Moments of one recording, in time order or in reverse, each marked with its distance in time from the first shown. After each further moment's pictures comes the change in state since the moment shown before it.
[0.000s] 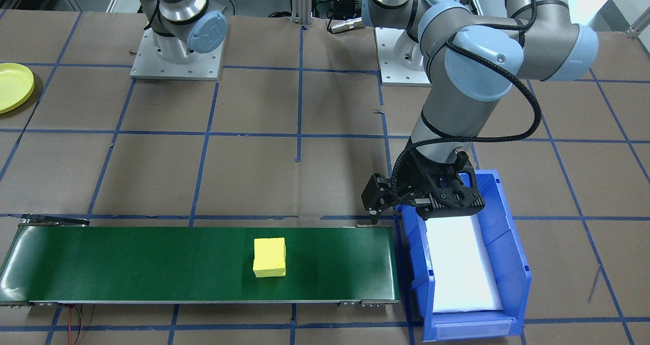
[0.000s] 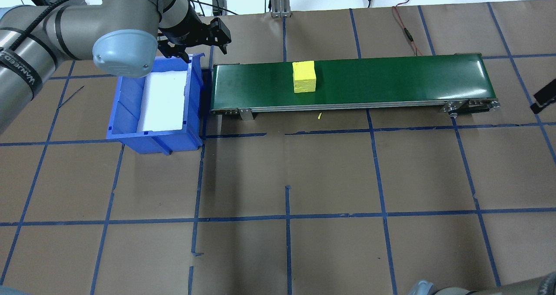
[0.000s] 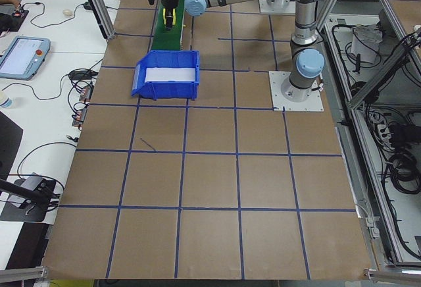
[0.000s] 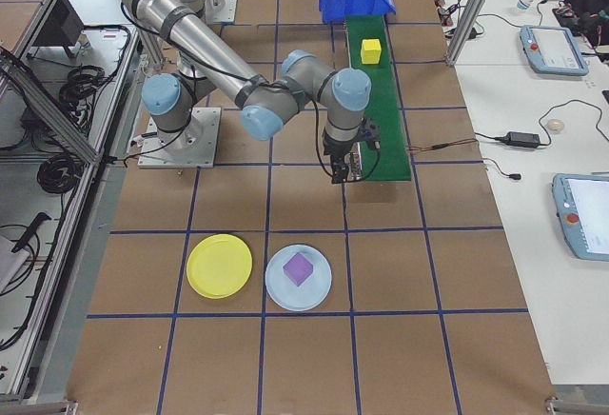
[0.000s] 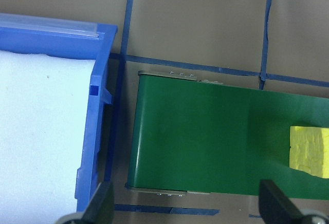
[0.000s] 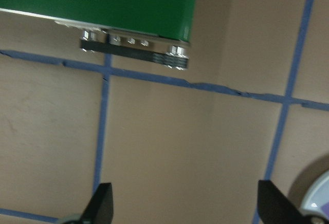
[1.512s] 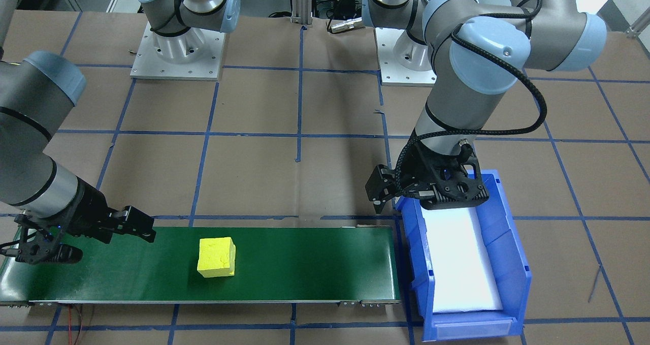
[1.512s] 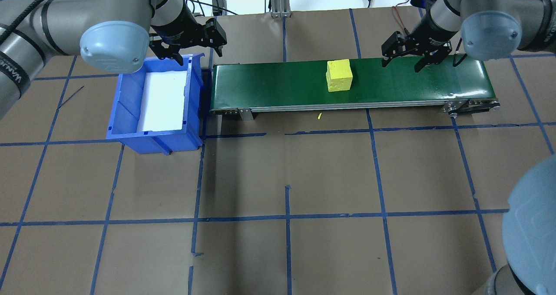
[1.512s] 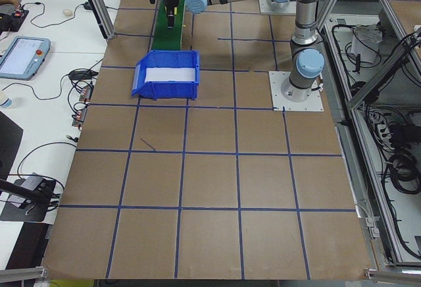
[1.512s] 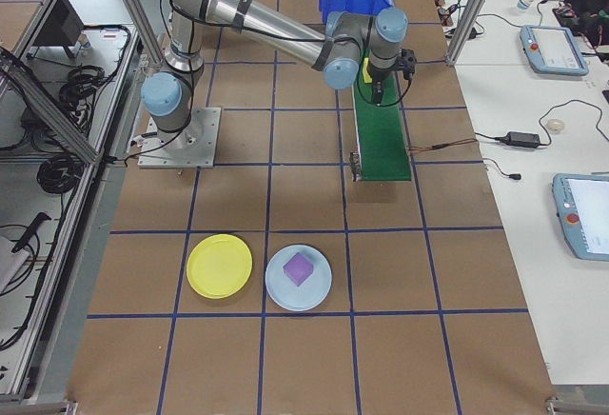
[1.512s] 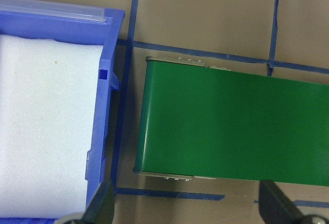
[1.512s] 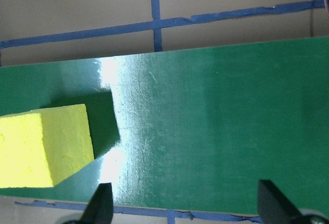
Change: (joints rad) left arm 0.013 0.040 0.012 -0.115 0.016 0.008; right arm 0.402 0.210 -0.146 -0.148 0.242 0.615
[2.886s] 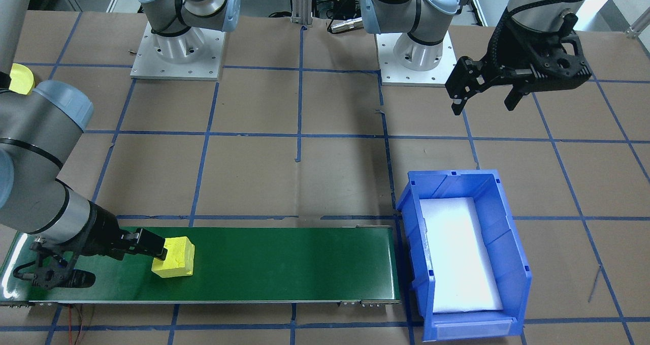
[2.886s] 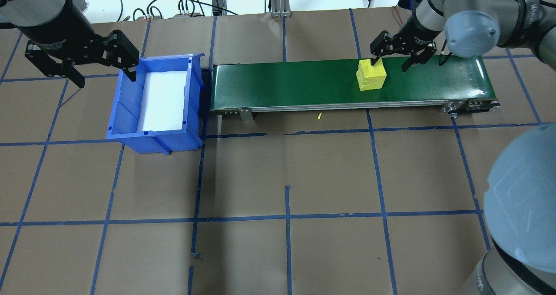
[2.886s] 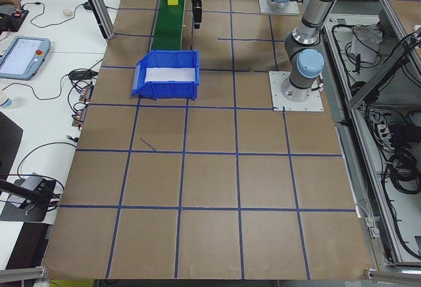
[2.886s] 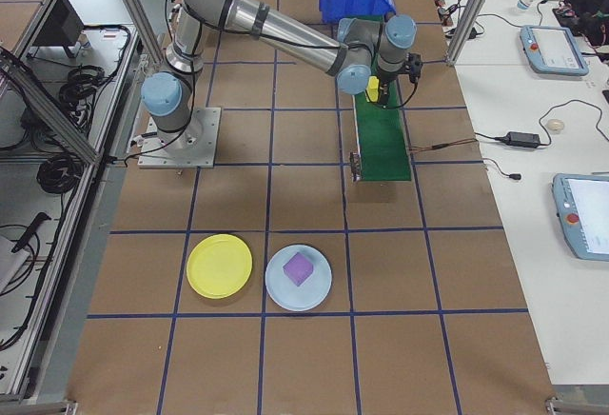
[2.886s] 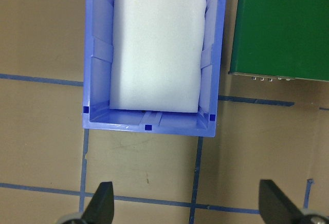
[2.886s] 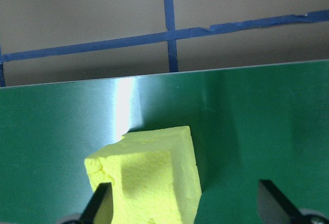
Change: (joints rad) left arm 0.166 0.293 -0.017 -0.398 0.117 0.201; right arm 0.026 0.075 -0.051 -0.006 0.023 0.037
